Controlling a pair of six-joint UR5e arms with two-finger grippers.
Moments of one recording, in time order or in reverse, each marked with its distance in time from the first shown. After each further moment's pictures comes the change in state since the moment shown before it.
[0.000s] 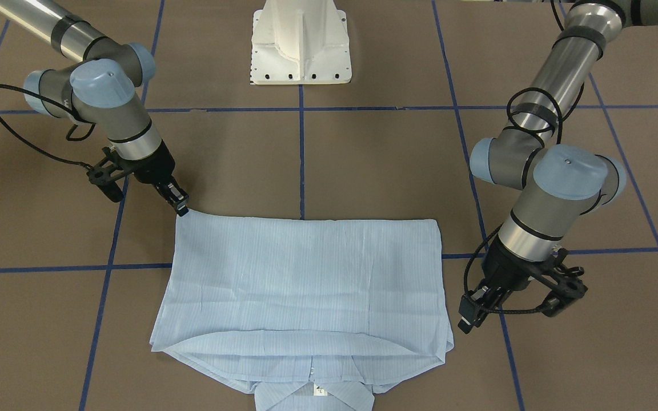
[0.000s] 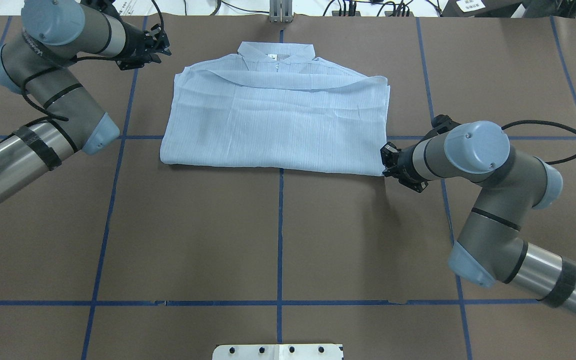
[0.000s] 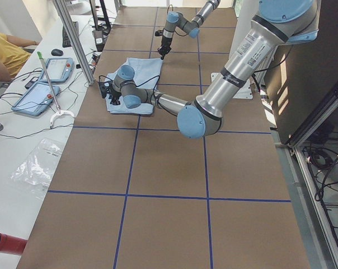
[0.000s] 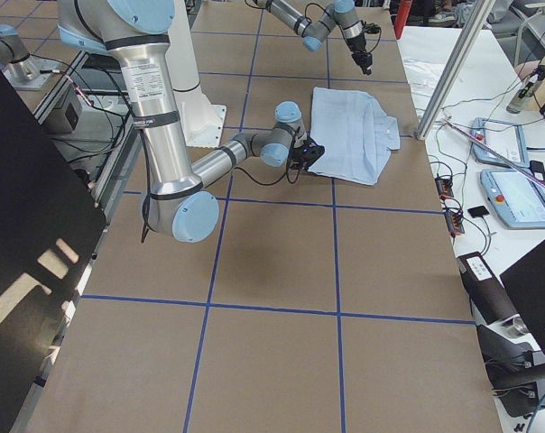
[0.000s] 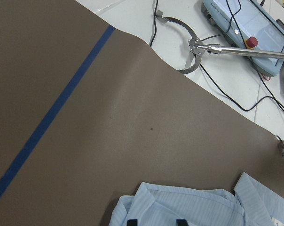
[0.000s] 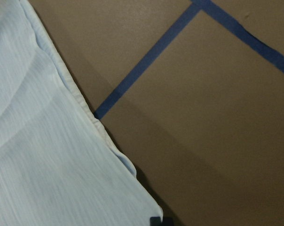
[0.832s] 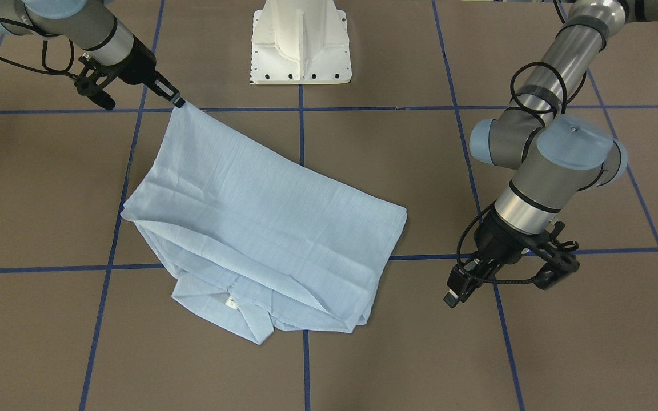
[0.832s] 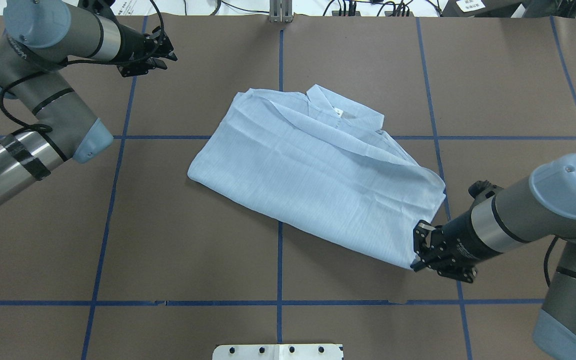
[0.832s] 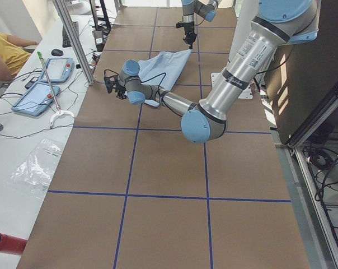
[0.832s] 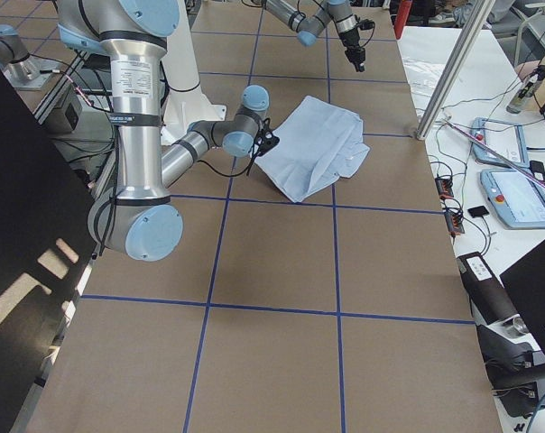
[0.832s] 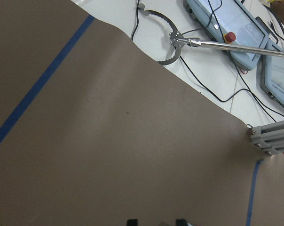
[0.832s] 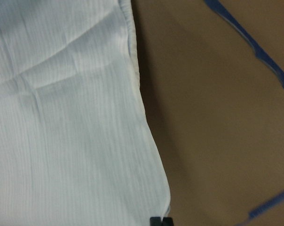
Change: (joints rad) left arm 0.008 0.077 -0.178 0.021 -0.091 -0.058; right arm -0.090 -0.286 0.407 -0.098 0.457 0.080
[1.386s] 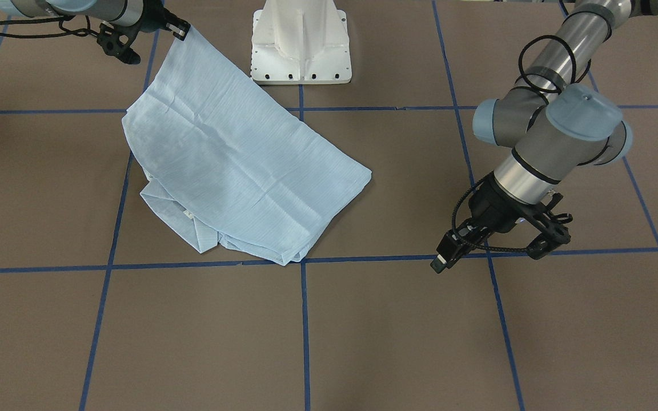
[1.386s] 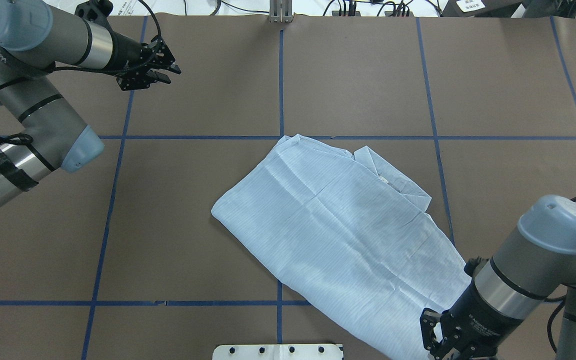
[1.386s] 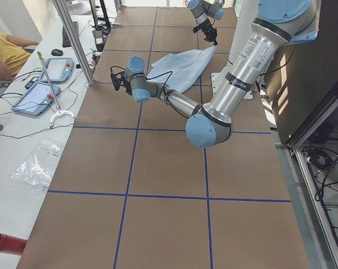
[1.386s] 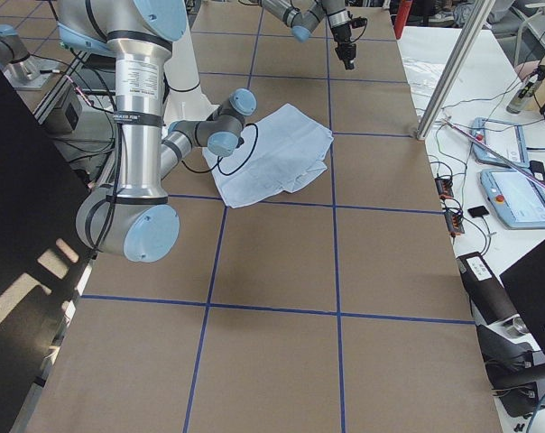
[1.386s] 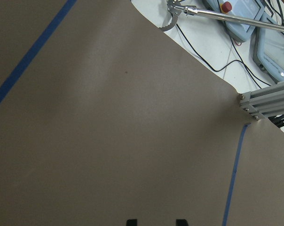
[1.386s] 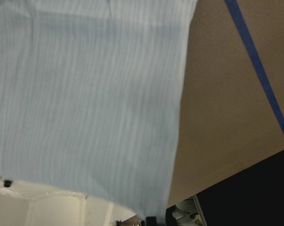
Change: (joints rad) left arm 0.005 0.043 -0.116 0.042 -0.090 -0.077; right arm -0.159 -0.060 0.037 -0.002 0.259 0.075
